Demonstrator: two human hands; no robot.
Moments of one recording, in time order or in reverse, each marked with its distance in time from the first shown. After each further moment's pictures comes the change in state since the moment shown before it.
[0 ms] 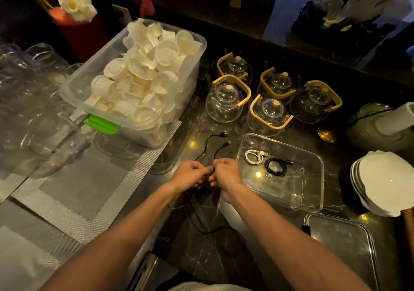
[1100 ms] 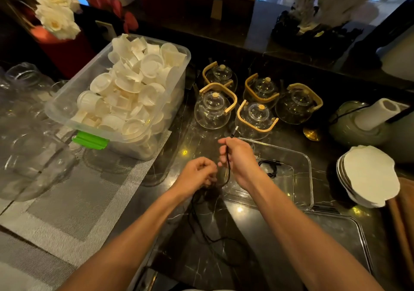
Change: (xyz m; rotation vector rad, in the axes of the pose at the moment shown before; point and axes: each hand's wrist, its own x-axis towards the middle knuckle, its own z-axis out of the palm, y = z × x) left_hand -0.018 0.043 0.020 -0.191 -0.122 0.210; right_hand -0.005 -0.057 -0.049 0.313 -0.142 -0.223
